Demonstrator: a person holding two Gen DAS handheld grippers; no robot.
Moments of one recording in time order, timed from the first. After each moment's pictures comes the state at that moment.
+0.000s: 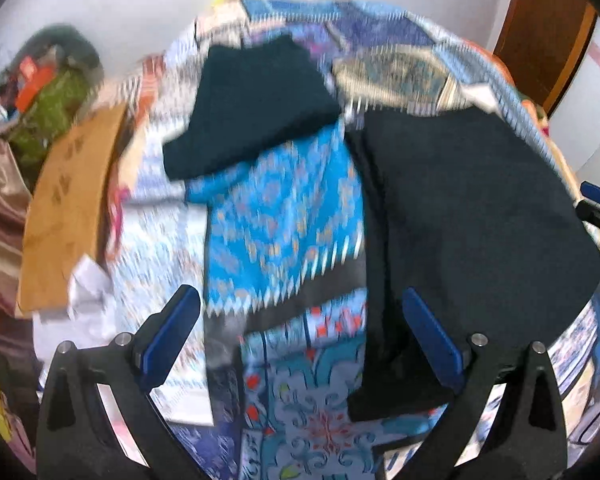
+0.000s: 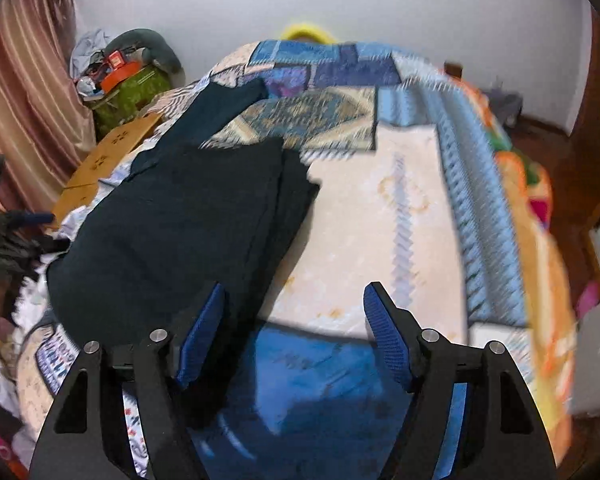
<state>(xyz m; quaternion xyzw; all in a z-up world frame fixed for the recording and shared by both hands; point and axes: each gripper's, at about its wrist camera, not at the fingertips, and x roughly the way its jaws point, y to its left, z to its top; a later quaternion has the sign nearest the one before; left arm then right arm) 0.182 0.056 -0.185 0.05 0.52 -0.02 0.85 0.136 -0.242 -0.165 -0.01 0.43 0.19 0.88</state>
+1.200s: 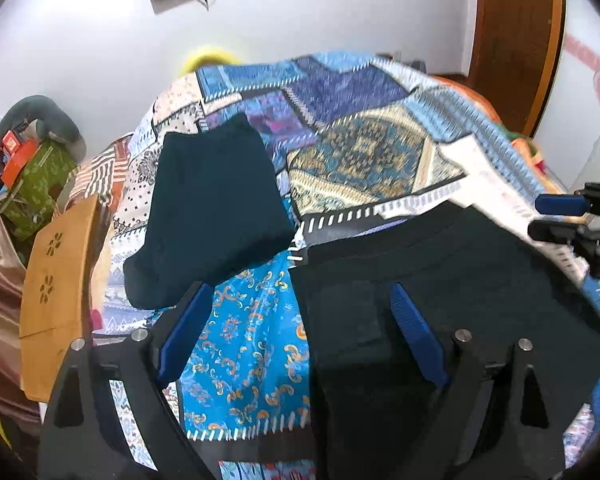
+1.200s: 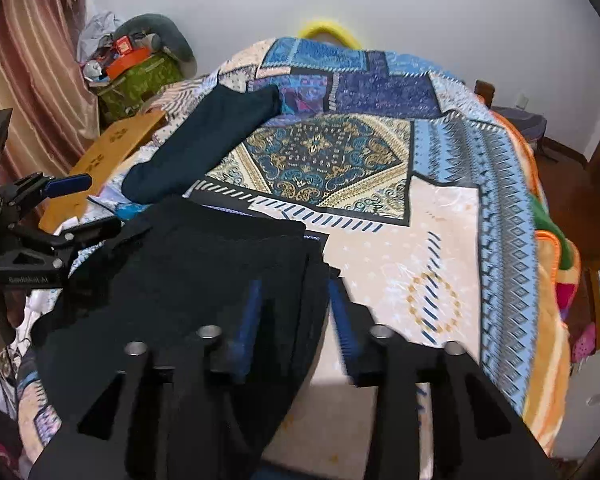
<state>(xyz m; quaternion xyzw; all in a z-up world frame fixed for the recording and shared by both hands) 0.263 -0.002 -0.175 0.09 0.44 -0.06 0.89 0.203 -0.211 -0.155 -0.02 0.45 0.23 0.87</state>
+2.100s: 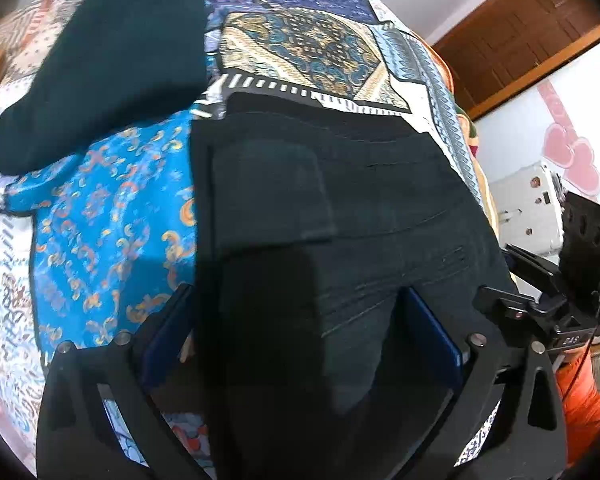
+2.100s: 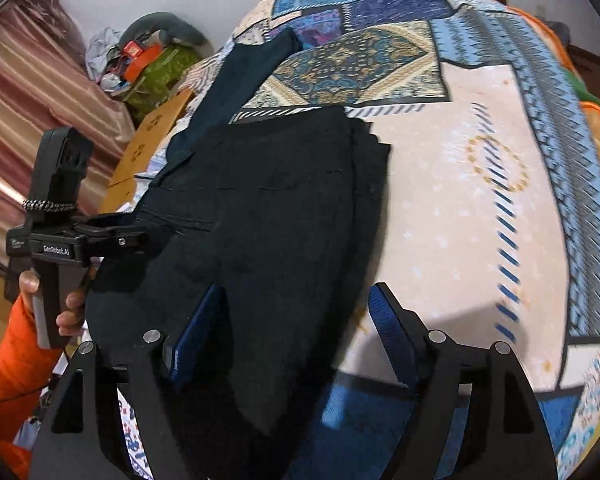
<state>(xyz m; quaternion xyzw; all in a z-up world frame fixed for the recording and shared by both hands) 0.271 0.008 -0.249 -0.11 0.60 -0.19 0.77 0.185 -0.211 -0.210 0.10 0.54 0.30 0.78</state>
